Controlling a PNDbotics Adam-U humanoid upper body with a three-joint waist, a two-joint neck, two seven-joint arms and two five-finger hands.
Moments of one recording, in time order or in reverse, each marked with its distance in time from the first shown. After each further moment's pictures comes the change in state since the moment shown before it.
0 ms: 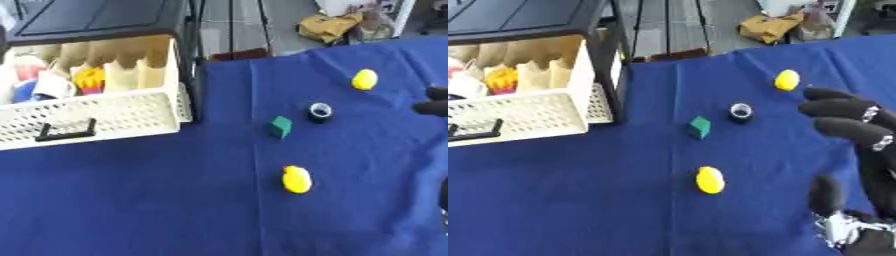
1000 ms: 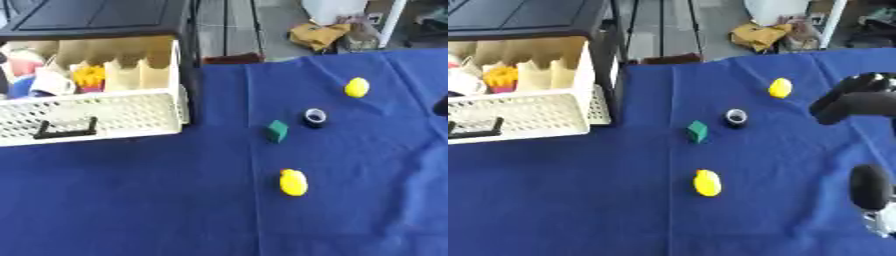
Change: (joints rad) left arm 0.055 -0.460 -0.145 0.000 0.325 -0.222 0.191; right arm -0.075 -0.332 -0.020 0.000 -0.017 -0.099 -0.012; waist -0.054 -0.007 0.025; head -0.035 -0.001
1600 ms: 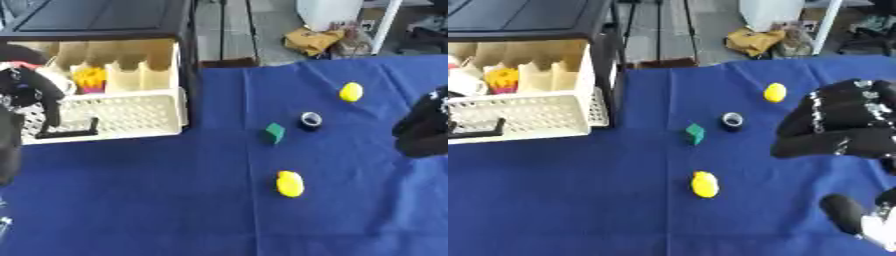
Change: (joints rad) left arm 0.011 -0.079 -0.041 0.000 -0.011 0.105 -0.105; right arm -0.063 -0.229 0.090 0.000 0.176 -0.005 0.161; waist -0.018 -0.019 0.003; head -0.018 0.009
